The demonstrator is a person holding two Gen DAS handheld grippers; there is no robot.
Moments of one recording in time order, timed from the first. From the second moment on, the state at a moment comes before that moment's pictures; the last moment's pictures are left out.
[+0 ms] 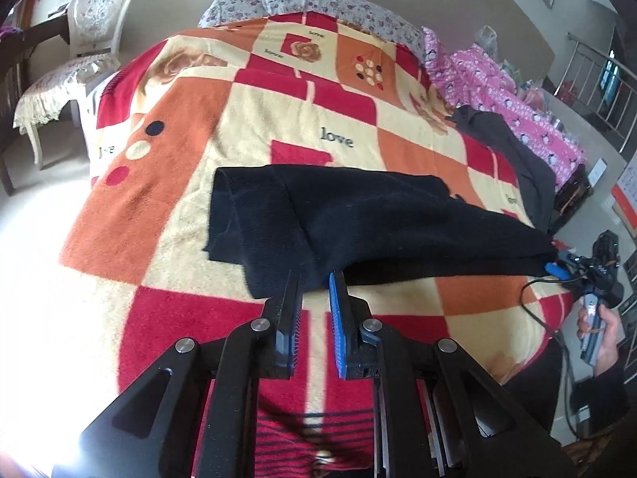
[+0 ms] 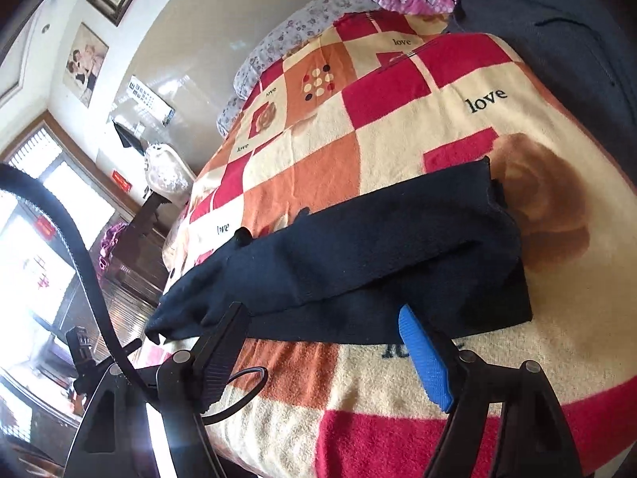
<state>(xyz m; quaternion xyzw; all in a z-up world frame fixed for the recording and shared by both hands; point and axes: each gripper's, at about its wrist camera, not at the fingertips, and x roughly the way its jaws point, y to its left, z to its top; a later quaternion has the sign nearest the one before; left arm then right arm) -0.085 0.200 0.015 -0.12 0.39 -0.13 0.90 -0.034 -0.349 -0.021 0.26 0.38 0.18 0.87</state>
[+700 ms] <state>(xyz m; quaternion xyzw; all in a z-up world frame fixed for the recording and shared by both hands) -0.052 0.179 -0.013 -0.40 0.34 -0.09 0.85 -0.032 -0.372 -0.038 0.35 0.35 0.17 0.85</state>
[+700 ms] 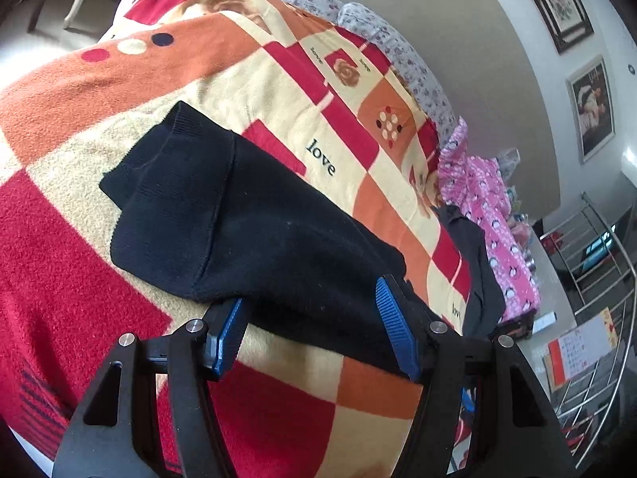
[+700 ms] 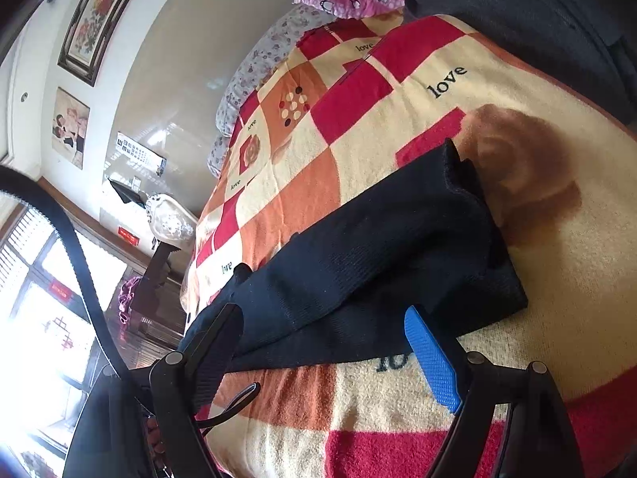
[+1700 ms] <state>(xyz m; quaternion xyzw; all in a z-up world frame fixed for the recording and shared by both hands) -0.021 0.180 -0.023 -0.18 0.39 -0.04 0.90 -0.036 -0.374 -0.045 0.25 0.38 0.05 0.89</state>
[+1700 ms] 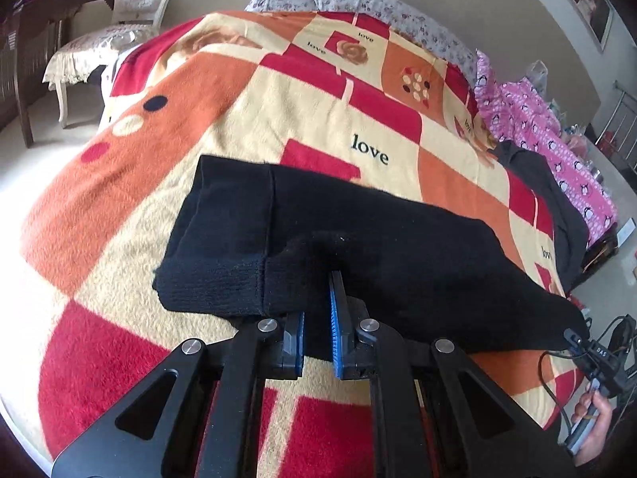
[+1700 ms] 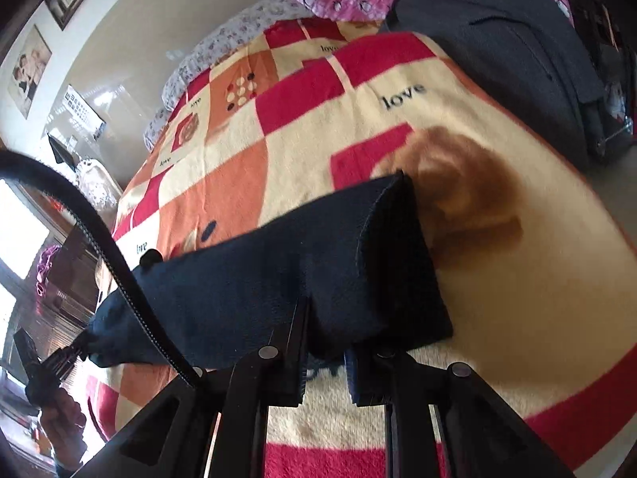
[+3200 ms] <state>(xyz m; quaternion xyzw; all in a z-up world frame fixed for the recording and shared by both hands) -0.032 0.207 -0.021 -0.21 0.40 -0.08 0.89 0.114 0.046 -0.006 -0.12 0.38 0.46 0.79</state>
